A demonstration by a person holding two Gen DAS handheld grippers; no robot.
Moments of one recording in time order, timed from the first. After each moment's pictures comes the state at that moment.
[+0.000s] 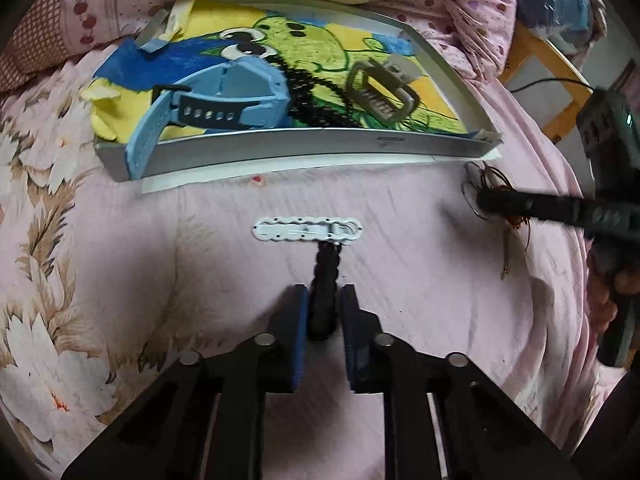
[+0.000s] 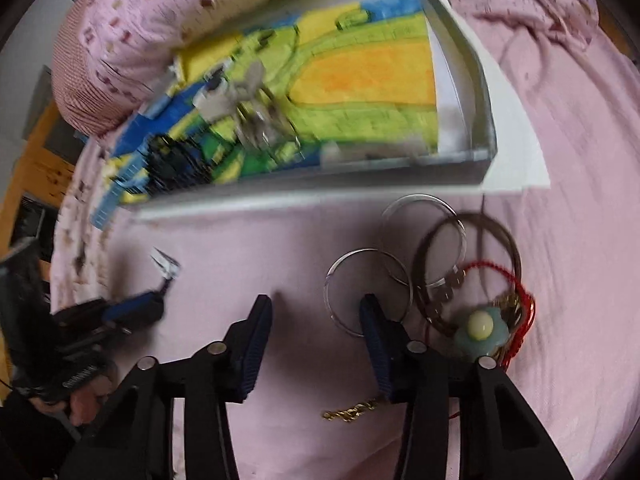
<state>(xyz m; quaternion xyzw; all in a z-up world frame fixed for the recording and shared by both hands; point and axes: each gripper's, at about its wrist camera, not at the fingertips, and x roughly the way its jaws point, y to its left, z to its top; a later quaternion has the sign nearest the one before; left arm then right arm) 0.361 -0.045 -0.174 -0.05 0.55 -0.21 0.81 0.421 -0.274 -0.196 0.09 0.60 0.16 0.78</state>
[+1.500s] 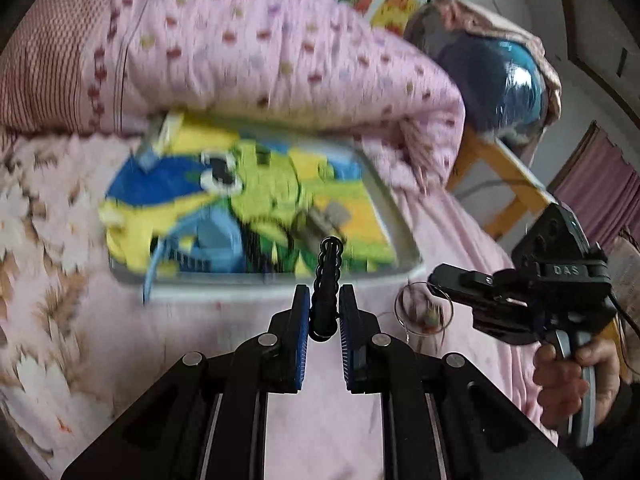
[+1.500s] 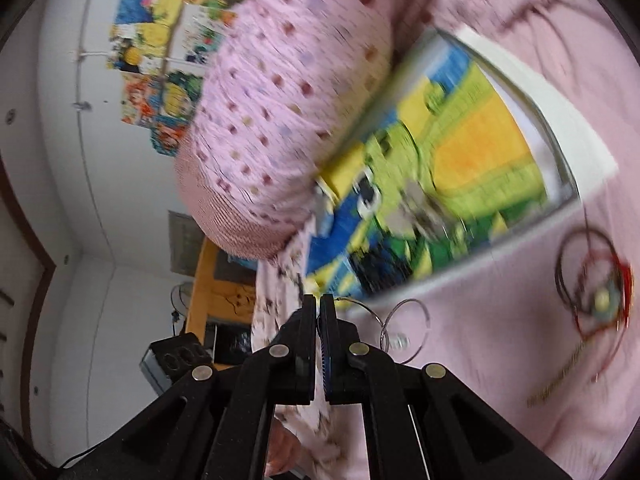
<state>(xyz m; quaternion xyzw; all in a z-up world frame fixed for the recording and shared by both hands) 0.365 -0.047 -0.091 -0.14 0.39 -0.24 0.88 0.424 -0.294 -0.113 0.44 0.42 0.28 0.74</state>
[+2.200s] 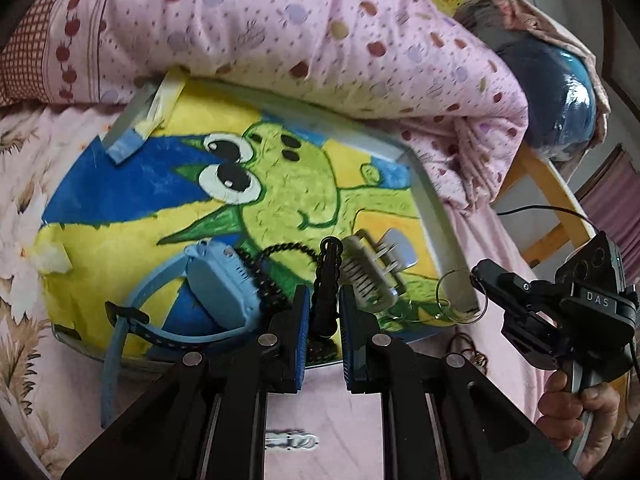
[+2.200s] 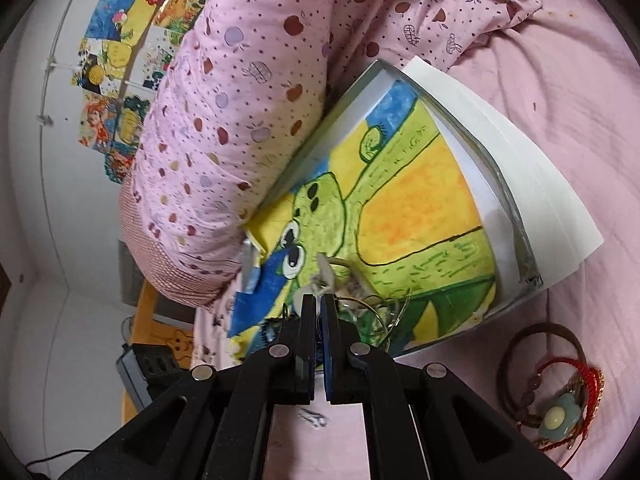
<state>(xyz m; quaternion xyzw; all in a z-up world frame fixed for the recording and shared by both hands) 0.453 -0.049 -0.146 -0.17 0.45 -0.22 0.85 0.464 -0.311 -0.169 0.40 0.43 0.19 0.79</state>
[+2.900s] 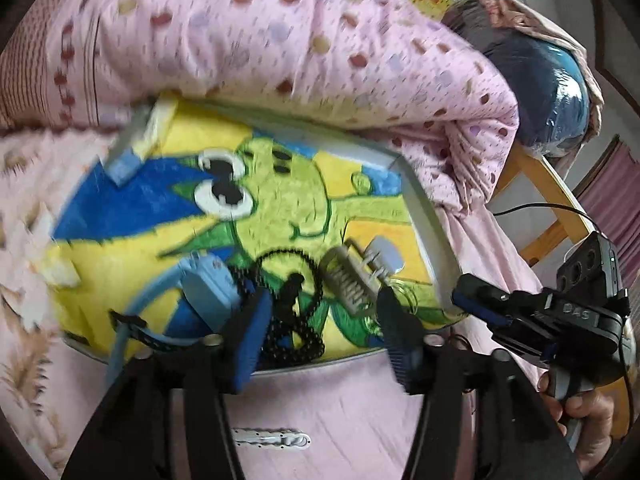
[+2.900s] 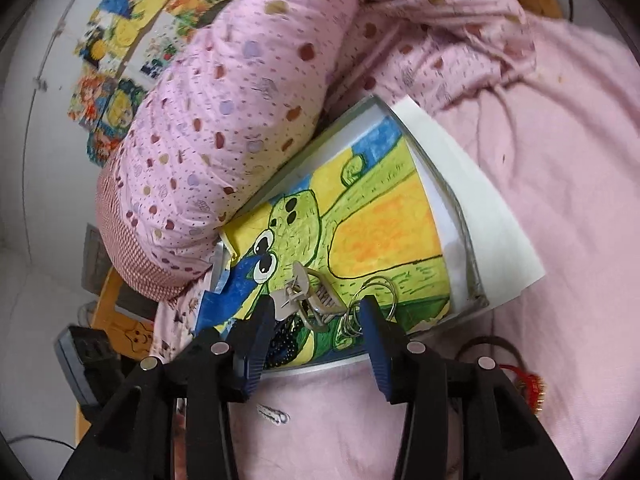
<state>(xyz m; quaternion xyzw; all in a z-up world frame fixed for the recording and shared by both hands) 0.445 -0.056 -0.124 -0.14 0.42 -0.22 0.87 0.439 -0.315 -0.133 0.31 0.41 0.15 0.84</state>
